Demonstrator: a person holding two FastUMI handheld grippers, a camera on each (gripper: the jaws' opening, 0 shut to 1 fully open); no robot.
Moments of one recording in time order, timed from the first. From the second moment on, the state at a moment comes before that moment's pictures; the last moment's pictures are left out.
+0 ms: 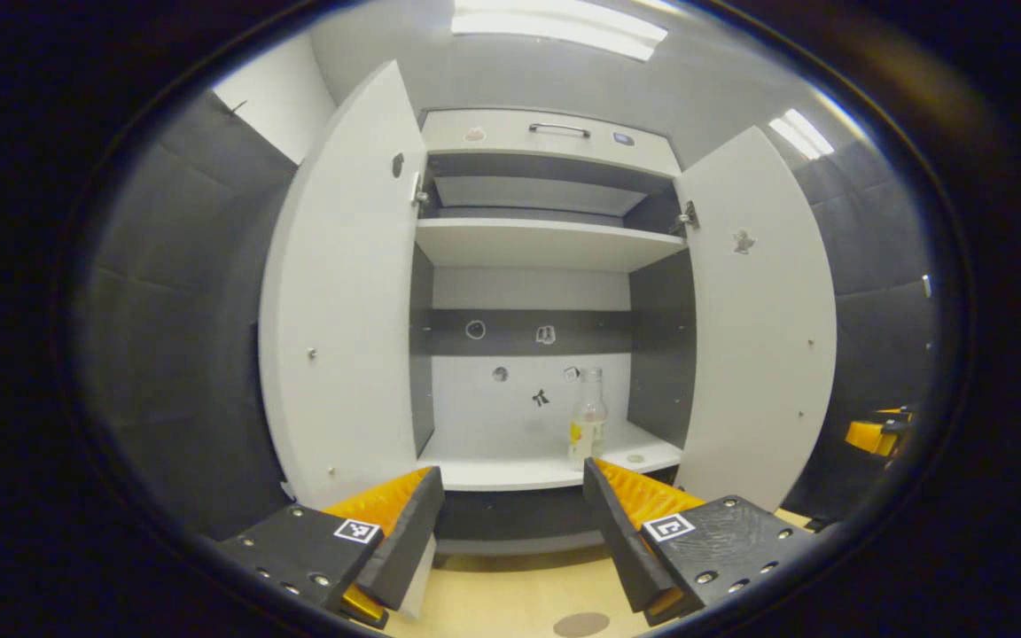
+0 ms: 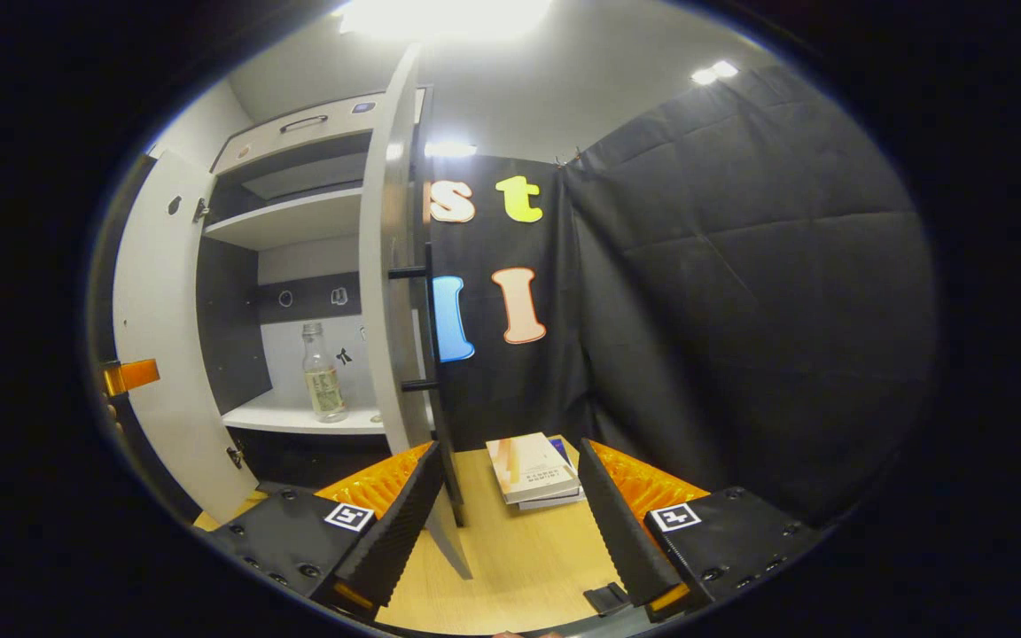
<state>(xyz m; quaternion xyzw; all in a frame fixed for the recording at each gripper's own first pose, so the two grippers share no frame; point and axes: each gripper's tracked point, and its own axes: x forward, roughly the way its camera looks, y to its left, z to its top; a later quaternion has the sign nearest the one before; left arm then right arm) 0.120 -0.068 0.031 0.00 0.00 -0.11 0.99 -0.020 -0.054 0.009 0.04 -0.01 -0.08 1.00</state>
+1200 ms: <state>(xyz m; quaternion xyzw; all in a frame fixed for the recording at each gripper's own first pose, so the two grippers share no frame) 0.380 -0.233 0.021 0.00 0.03 -0.21 0.98 0.060 -0.185 0.016 0.06 -0.03 -0.21 0.98</state>
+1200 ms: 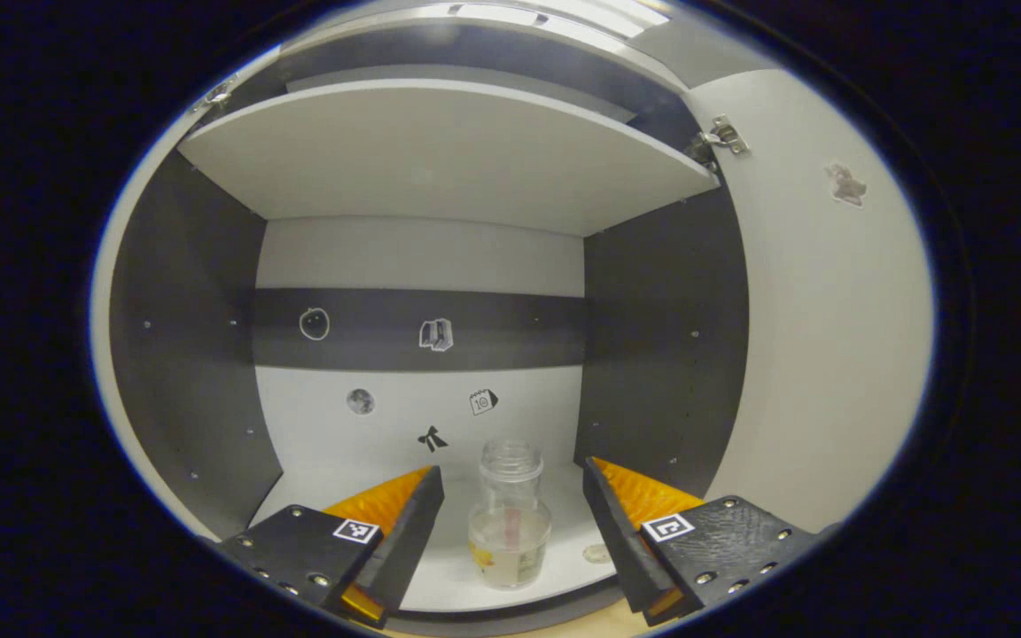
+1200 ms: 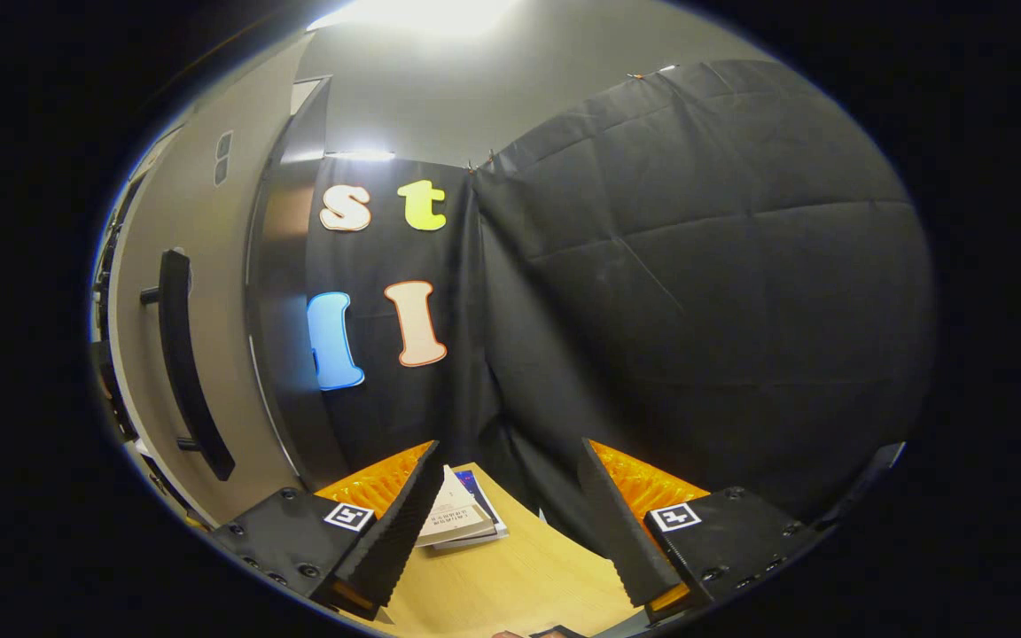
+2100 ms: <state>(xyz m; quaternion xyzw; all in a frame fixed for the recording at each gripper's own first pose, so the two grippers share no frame) 0.377 -0.226 0.049 0.02 -0.01 -0.20 0.98 0.080 -0.185 0.010 0.06 -0.01 -0.19 0.98</state>
